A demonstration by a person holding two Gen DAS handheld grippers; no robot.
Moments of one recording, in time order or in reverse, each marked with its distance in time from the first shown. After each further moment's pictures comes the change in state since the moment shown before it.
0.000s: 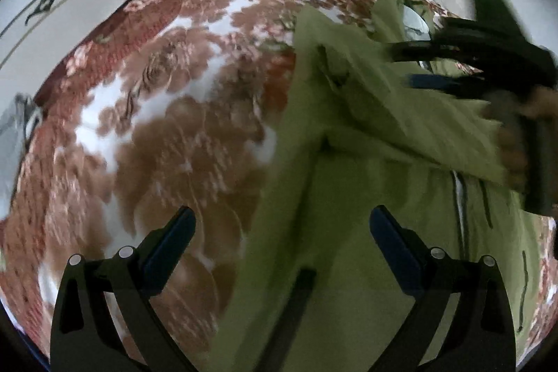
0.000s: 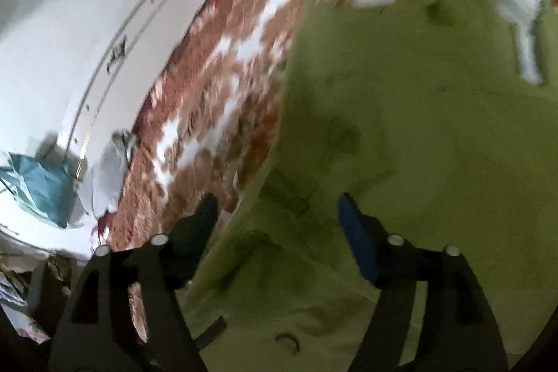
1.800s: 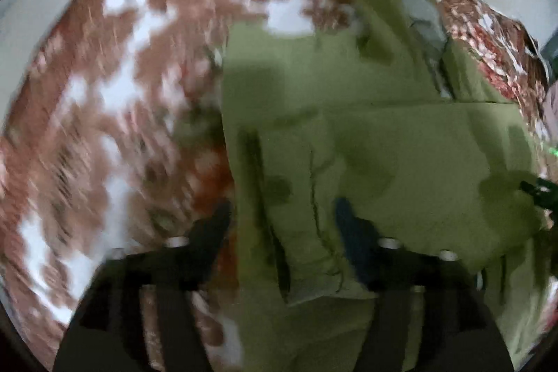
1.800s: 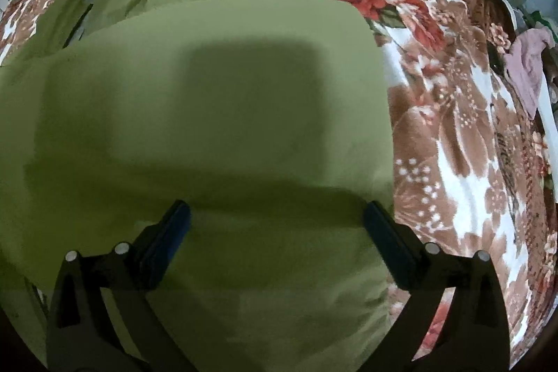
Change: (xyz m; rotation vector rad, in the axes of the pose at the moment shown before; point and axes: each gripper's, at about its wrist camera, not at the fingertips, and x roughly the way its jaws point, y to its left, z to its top) left arm 0.143 -0.059 0.171 0.222 0.115 -0.072; right arm -0.128 -0.259 -0.074 0.266 -0.013 -0.854
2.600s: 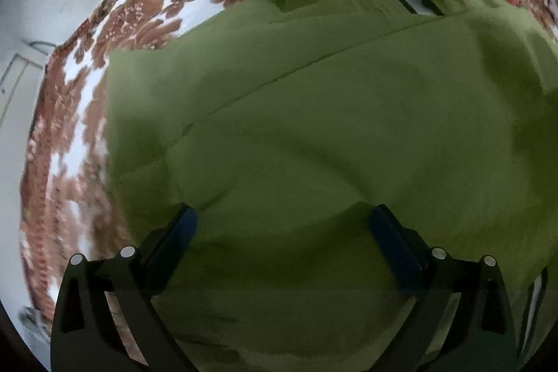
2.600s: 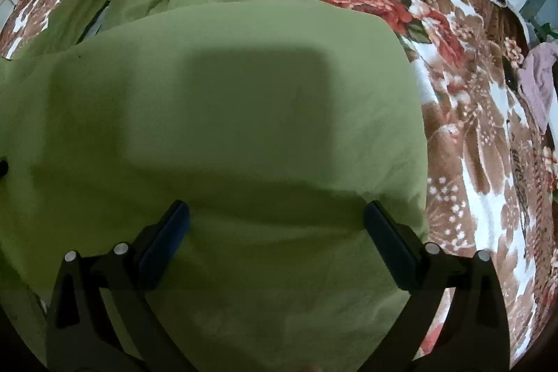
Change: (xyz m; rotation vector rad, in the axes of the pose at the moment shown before) left arm 0.079 -0.093 0.001 0.288 0.056 0.174; right arm 0.013 0.016 0.008 -0.023 -0.012 0.042
